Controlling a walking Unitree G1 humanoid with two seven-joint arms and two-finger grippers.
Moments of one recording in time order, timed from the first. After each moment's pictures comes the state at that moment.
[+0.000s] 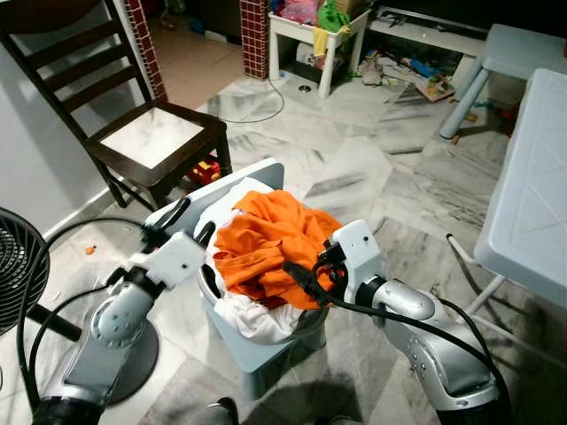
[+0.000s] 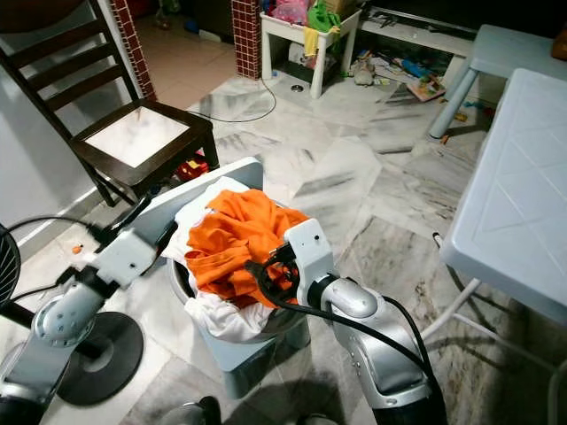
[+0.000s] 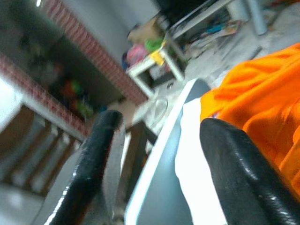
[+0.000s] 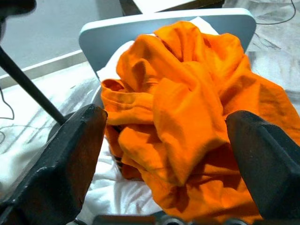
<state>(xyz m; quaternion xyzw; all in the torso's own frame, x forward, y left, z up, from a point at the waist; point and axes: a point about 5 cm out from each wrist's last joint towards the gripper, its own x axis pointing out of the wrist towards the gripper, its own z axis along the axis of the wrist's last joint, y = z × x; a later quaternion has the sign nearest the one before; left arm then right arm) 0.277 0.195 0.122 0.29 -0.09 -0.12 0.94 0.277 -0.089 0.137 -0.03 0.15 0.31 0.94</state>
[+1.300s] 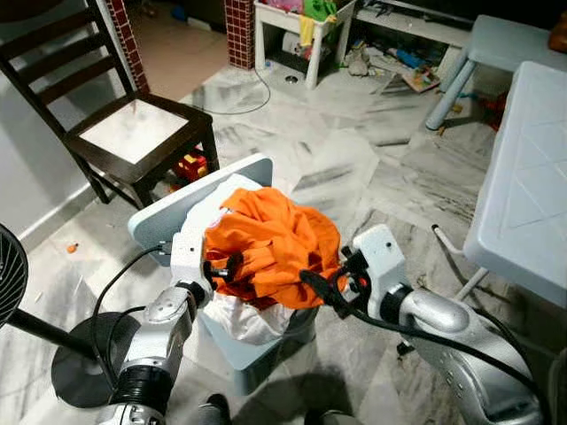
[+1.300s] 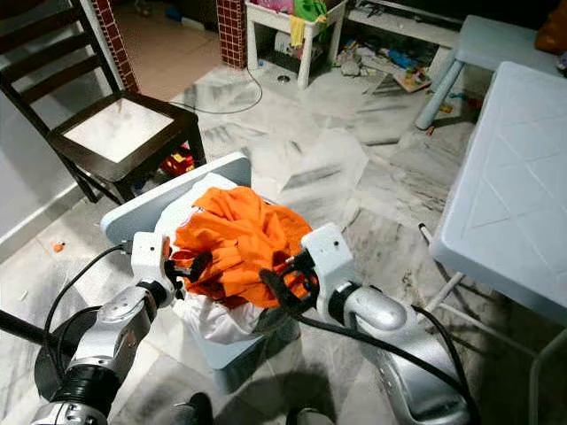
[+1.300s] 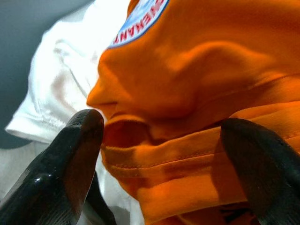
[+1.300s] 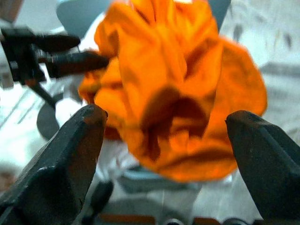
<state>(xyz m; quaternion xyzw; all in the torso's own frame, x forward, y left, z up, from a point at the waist) 0.319 0.158 0.061 -0.05 0.15 -0.10 0.98 0.250 -0.119 0.143 -0.05 0.19 0.30 0.93</state>
